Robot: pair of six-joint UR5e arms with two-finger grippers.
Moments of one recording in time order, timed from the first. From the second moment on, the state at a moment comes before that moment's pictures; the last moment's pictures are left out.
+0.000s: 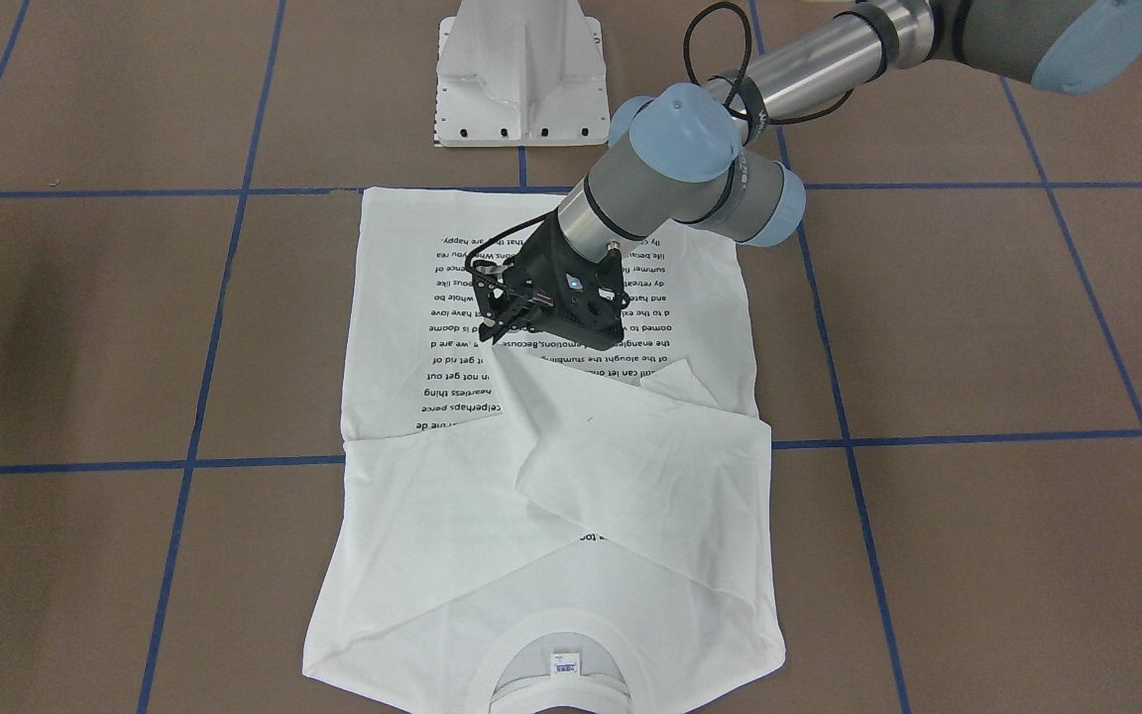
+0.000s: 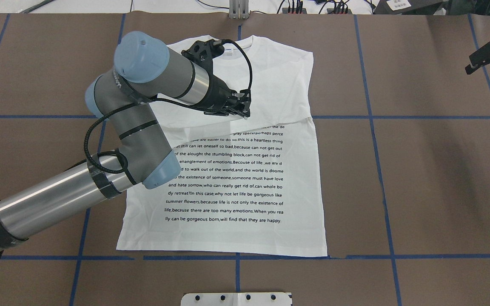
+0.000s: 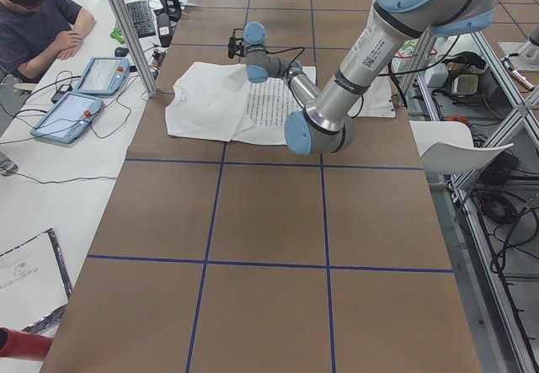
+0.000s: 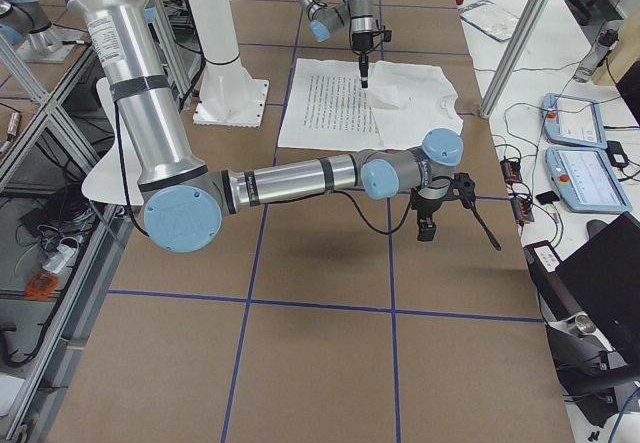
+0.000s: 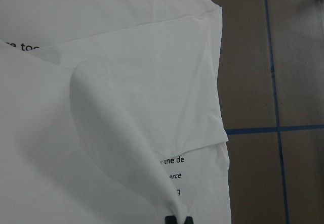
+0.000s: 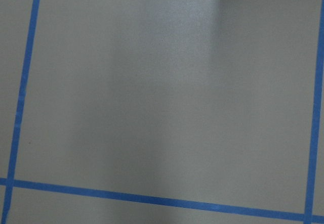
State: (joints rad) left arm -0.60 -2.39 -1.38 -2.33 -2.02 -1.37; right arm 1.33 -1.26 1.45 -1.43 2.32 0.30
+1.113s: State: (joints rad) left arm -0.57 -2.37 -1.40 -2.22 -1.99 -1.22; right arm 1.29 -1.19 1.46 -1.42 2.31 0.47
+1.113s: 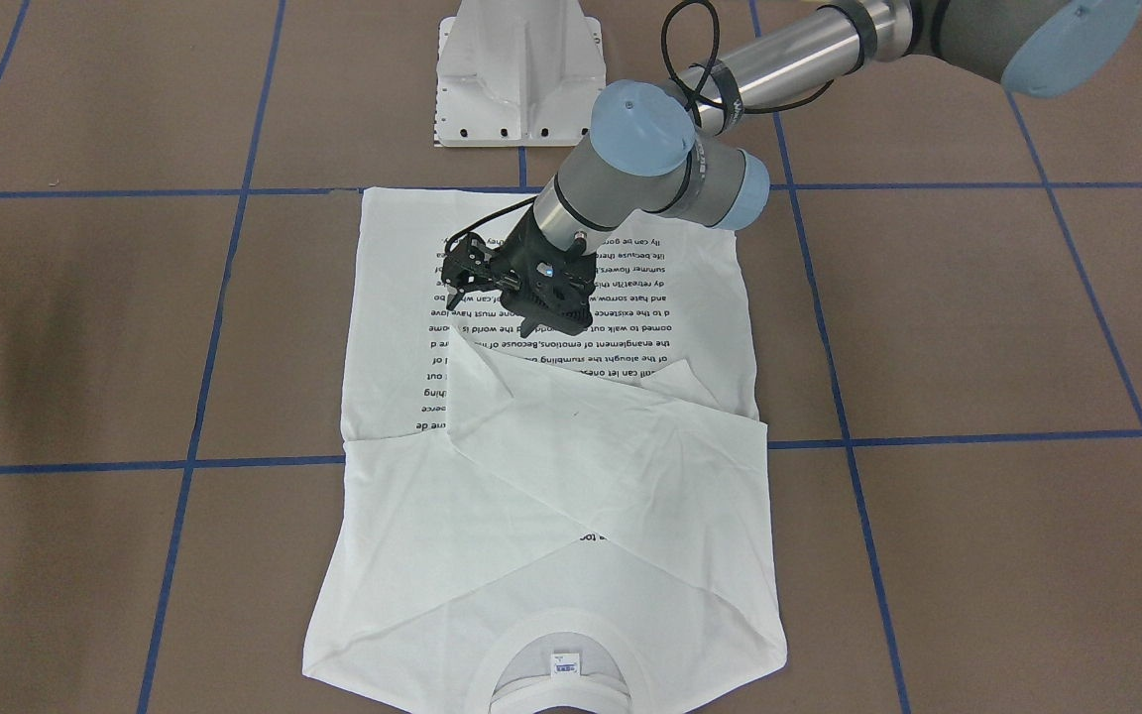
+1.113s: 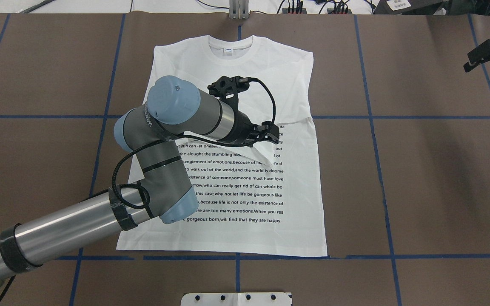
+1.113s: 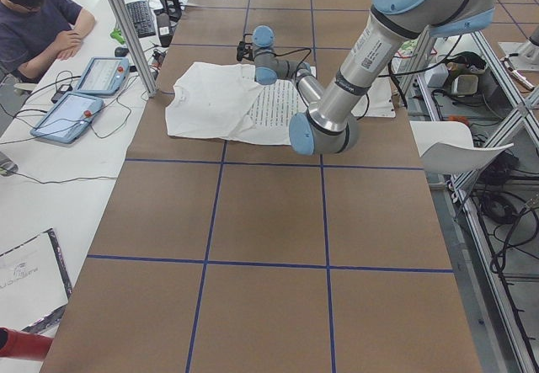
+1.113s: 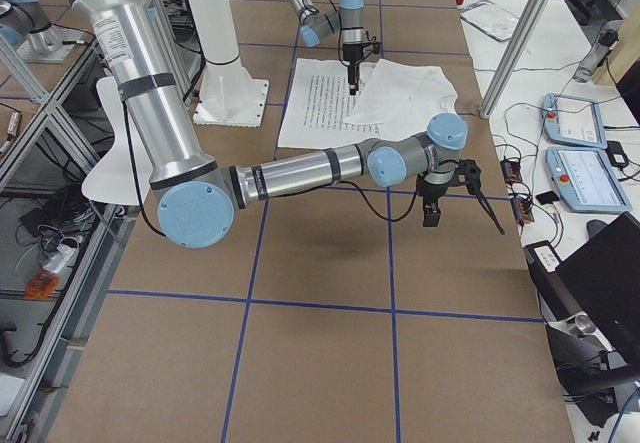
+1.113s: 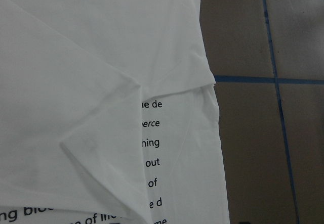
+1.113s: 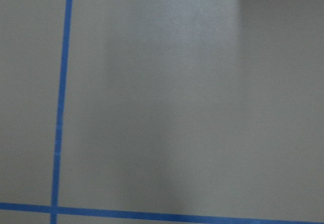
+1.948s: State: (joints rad) left arm -0.86 -2.22 -1.49 -2.03 -2.14 -0.73; right arm 0.94 -1.04 1.63 -1.51 2.08 1.02
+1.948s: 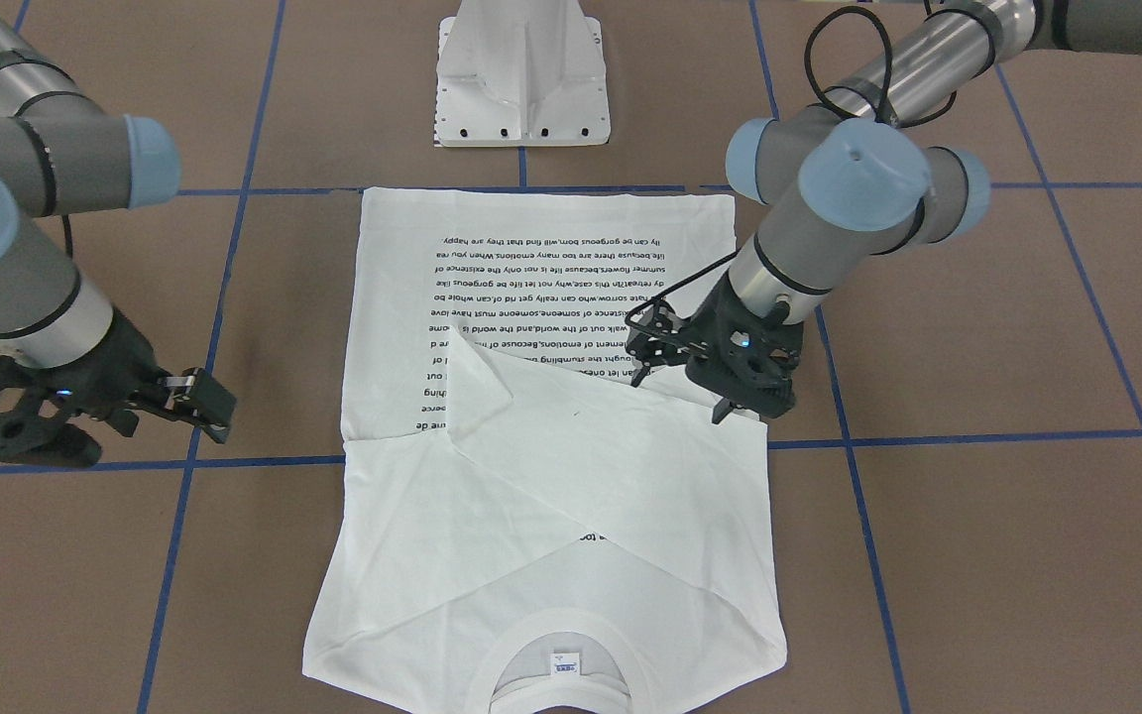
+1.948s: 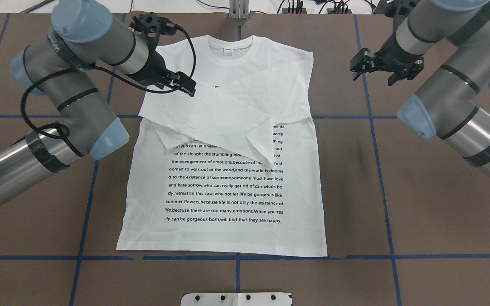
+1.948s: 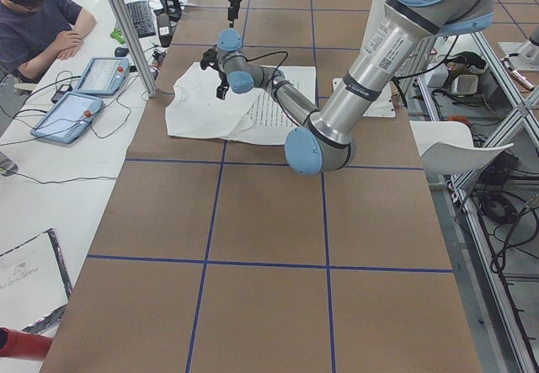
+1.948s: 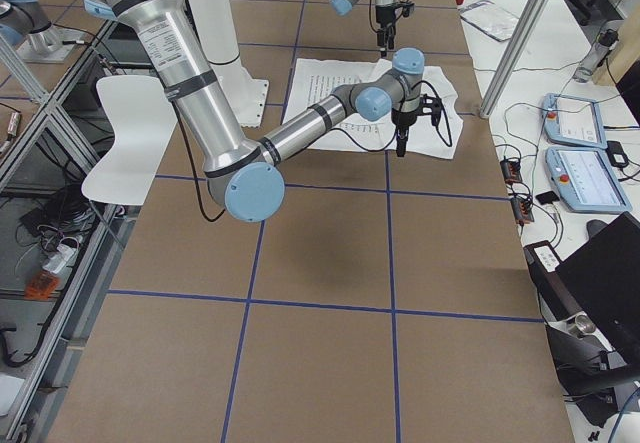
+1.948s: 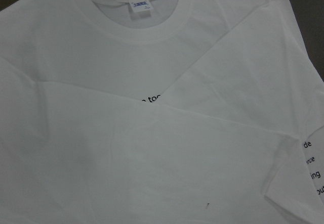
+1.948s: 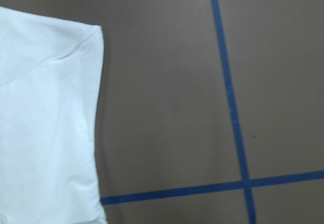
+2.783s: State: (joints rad) left arm -0.95 -2.15 -1.49 -2.02 -2.21 -0.57; right arm 0.63 -0.70 1.35 -1.65 1.77 1.30
